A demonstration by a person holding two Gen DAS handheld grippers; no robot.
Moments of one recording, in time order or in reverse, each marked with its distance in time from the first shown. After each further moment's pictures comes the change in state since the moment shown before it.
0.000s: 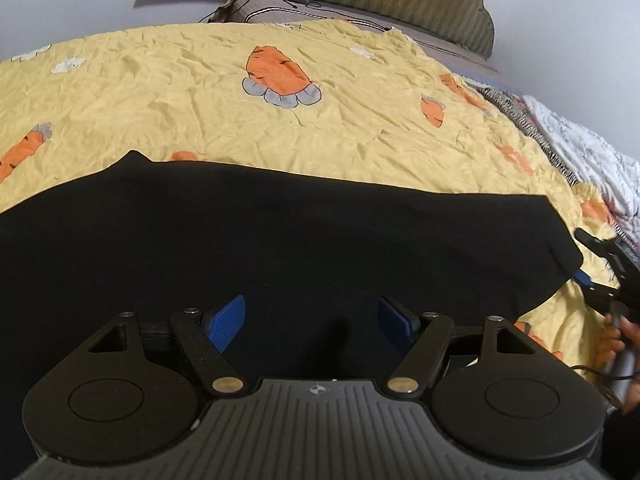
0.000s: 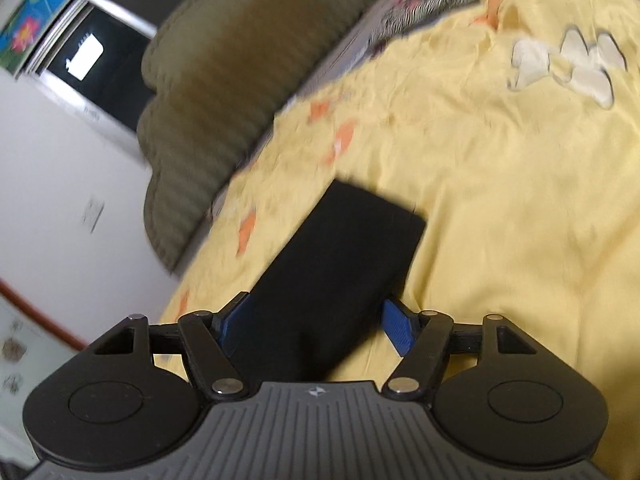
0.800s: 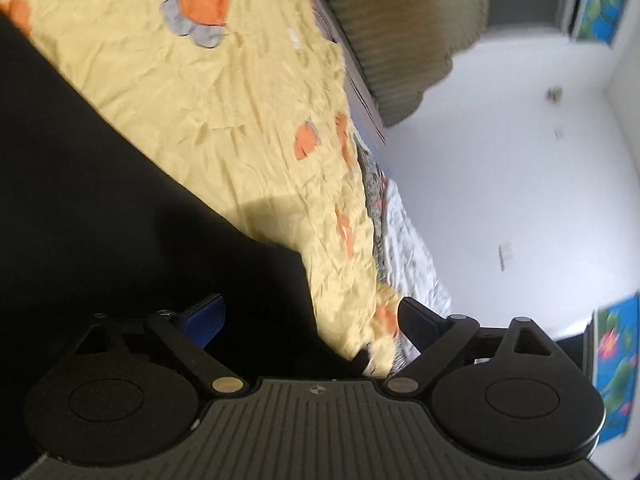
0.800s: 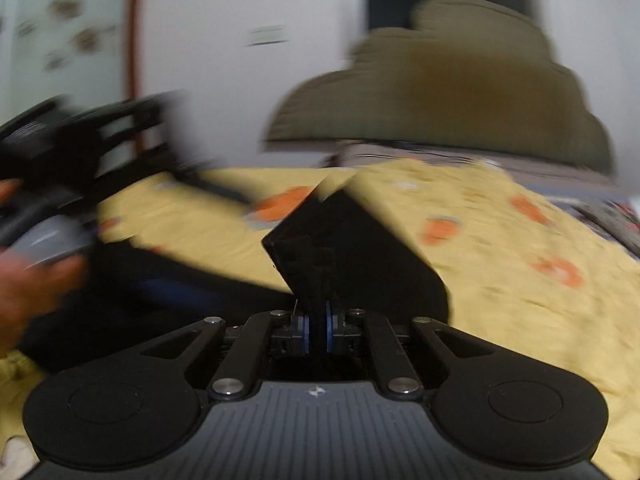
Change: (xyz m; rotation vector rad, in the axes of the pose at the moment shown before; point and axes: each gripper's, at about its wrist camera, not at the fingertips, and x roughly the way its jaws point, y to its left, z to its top) left arm 0.075 -0.009 0.033 -0.606 0.074 -0.672; right arm 0.012 0.206 -0.147 -1.030 0.136 0.178
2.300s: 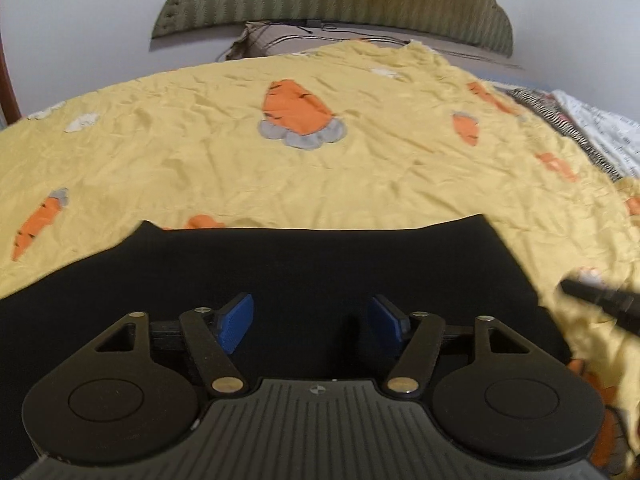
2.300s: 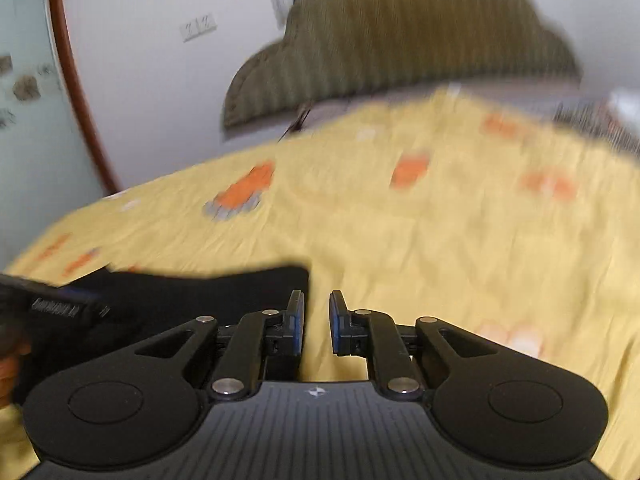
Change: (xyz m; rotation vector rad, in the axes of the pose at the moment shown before) left arm -0.040 -0.032 -0.021 0.728 -0.160 0.797; right arm 0.018 -0.066 -0.009 0.377 0.150 -0.015
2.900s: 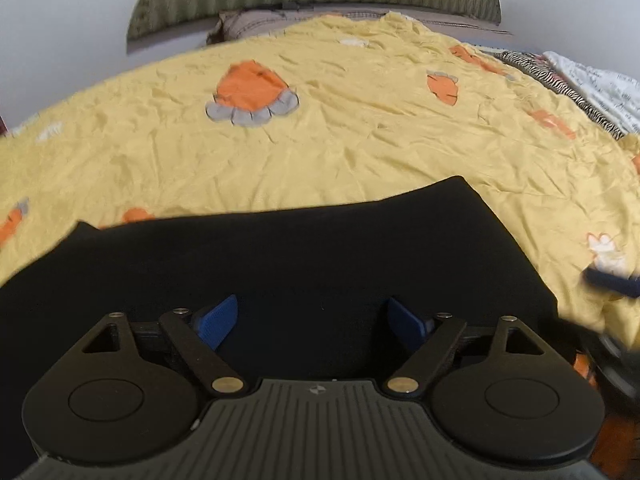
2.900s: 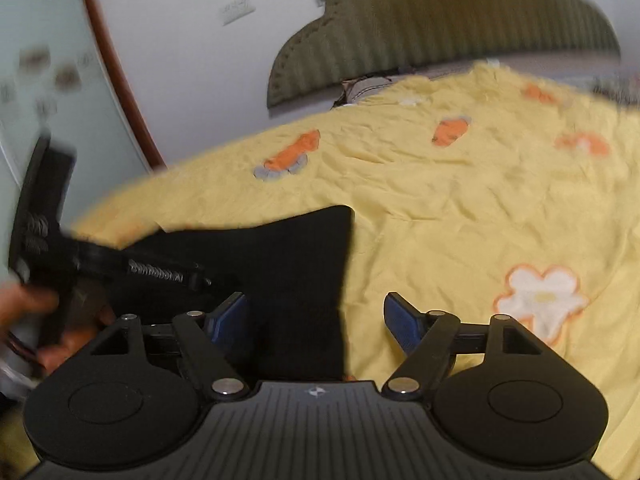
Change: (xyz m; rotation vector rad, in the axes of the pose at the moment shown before) left arm 0.036 -0.056 -0.010 0.105 0.025 0.061; right arm -0.006 0.014 -0.030 -0.208 0.014 -0.180
